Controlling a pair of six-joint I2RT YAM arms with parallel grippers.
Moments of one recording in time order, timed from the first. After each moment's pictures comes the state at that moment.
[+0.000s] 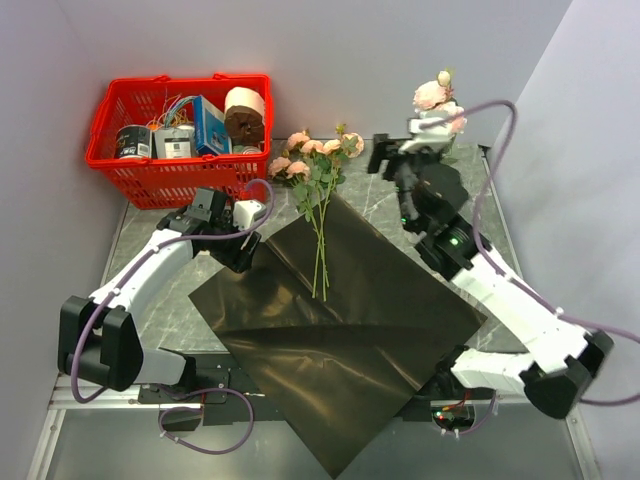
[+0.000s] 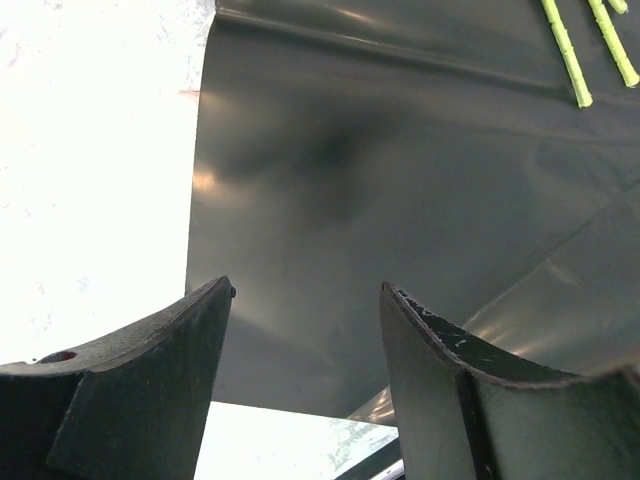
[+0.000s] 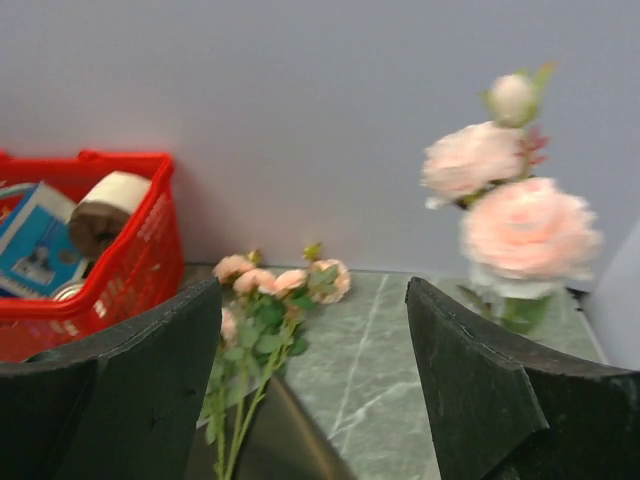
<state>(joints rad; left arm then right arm) -0.30 1.35 1.03 -0.72 0.26 0.29 0.67 1.14 1.23 0.14 0.62 -0.10</state>
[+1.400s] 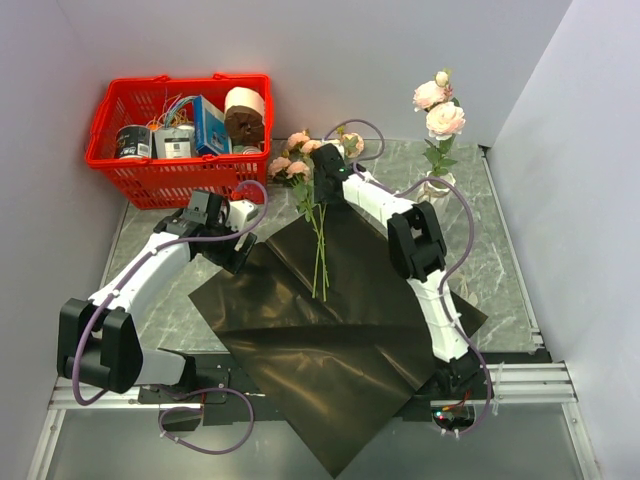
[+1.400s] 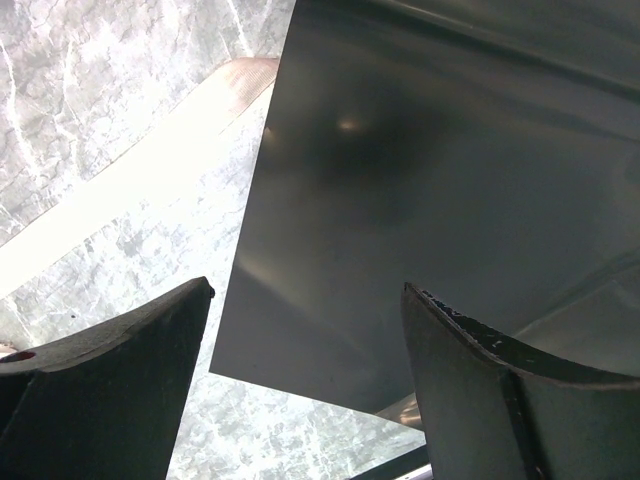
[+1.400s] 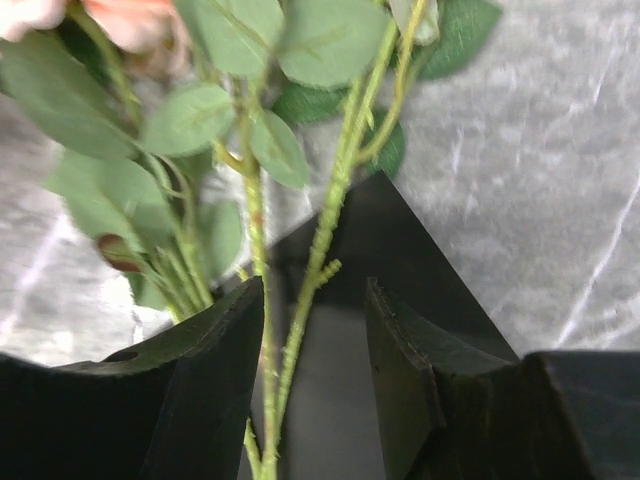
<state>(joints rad) -0.26 1.34 0.99 -0.68 0.15 0.28 0.53 2.39 2.05 -0.57 0.25 0.40</state>
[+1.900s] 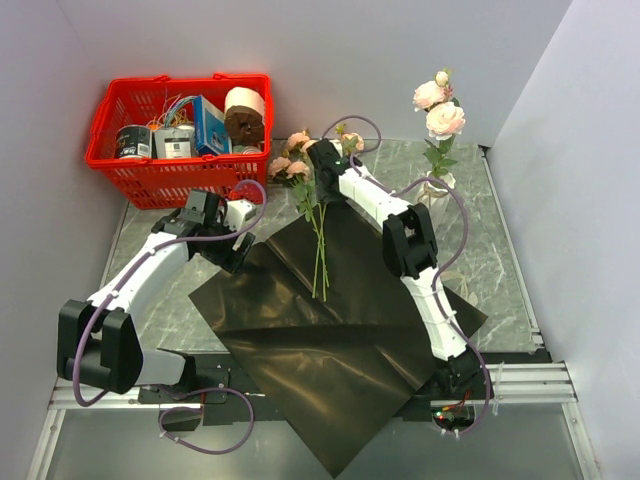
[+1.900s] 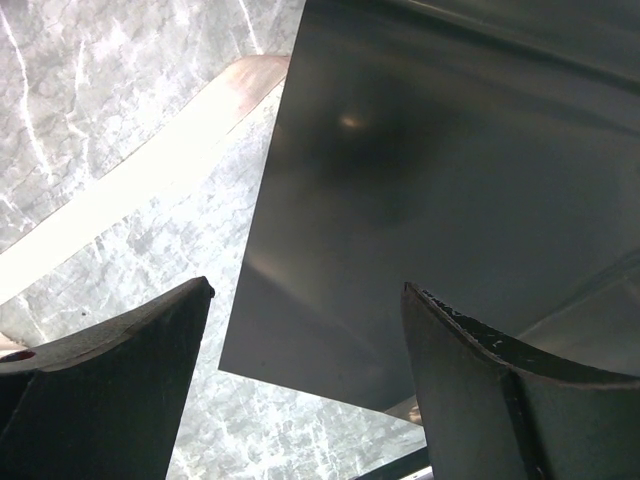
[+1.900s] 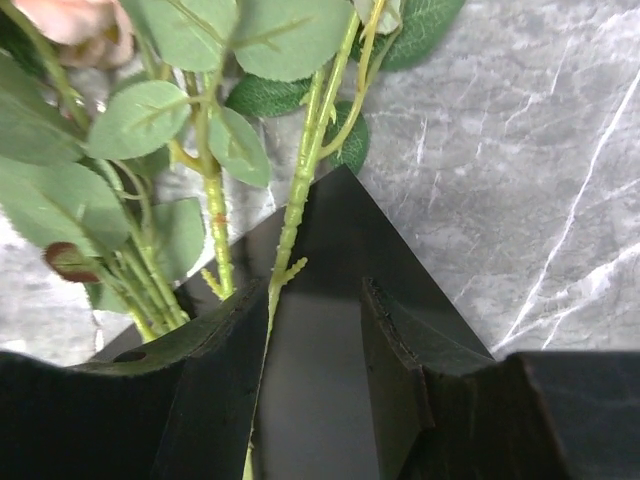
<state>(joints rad) -0.25 1.33 0.99 -0.69 0.16 0.30 0.53 2.50 2.28 -0.80 0.30 0.37</state>
